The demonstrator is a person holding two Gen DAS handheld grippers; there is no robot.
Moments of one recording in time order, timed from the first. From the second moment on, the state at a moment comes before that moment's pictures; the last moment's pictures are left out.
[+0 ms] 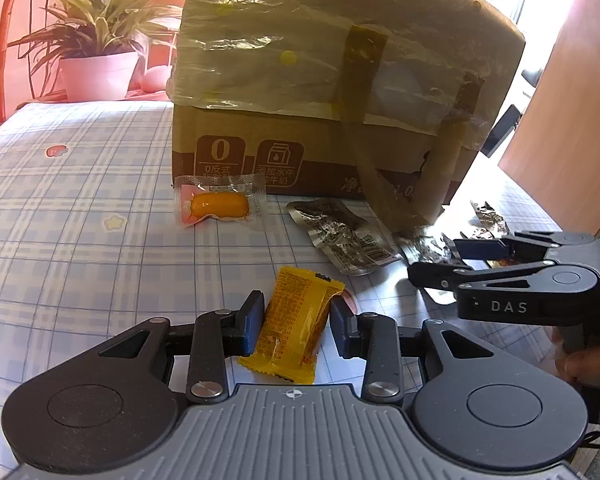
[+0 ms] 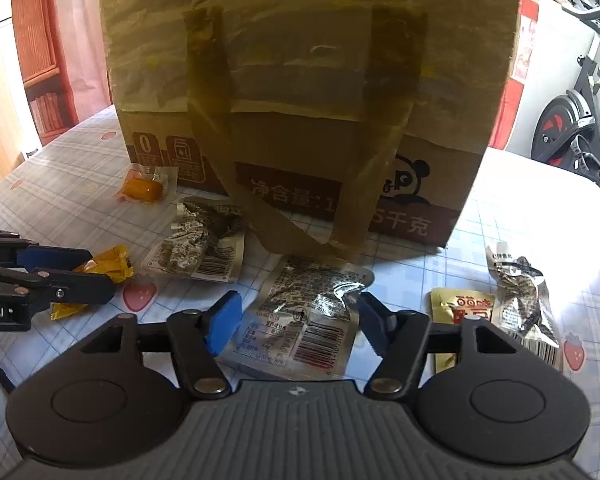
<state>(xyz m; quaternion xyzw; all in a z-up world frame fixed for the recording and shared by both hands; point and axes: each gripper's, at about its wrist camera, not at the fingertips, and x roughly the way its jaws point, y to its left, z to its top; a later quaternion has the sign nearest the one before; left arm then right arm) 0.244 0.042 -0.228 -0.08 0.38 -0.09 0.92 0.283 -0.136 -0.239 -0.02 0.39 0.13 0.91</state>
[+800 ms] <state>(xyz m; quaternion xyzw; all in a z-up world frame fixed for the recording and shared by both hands) 0.220 0.053 -0.139 -0.07 0.29 -0.12 0.95 0.238 -0.177 -0.161 0.08 0.28 0.14 0.95</state>
